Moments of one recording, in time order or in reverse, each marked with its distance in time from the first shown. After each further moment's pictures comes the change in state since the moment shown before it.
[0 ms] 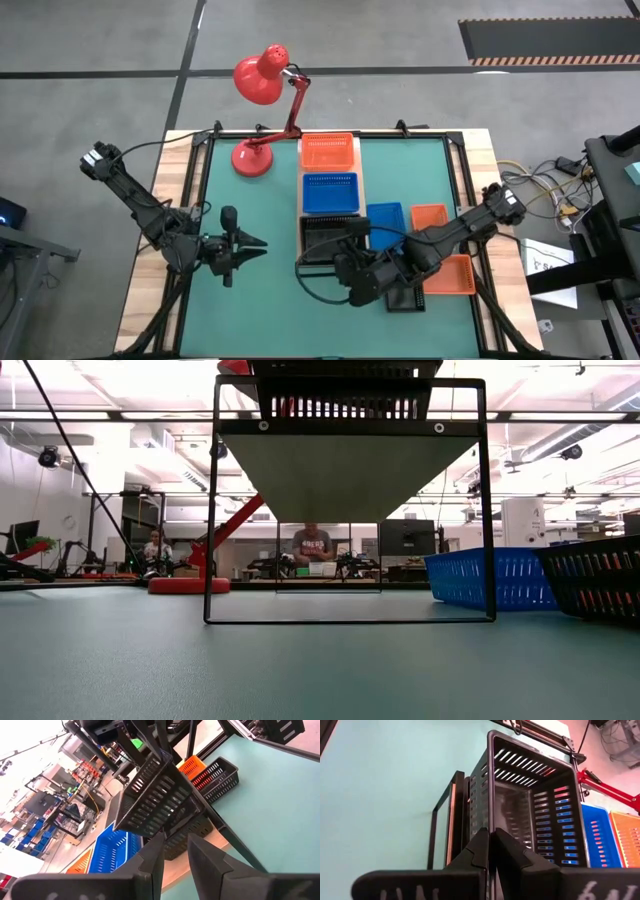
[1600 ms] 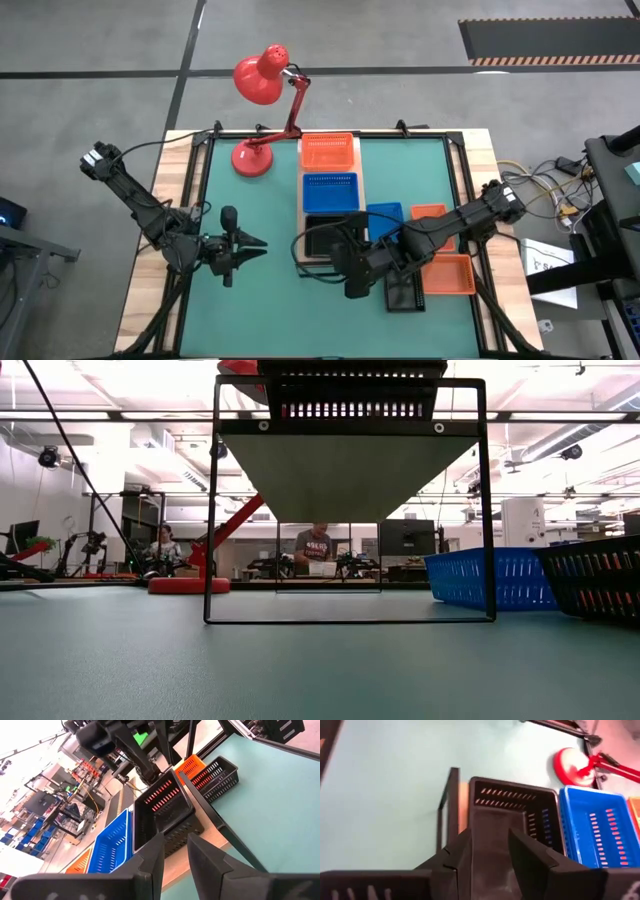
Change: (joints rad) left arm 0.000 0.000 -0.003 -0.001 0.000 -0.003; right arm -0.057 -0.006 -0.009 -0.002 -0.095 0.060
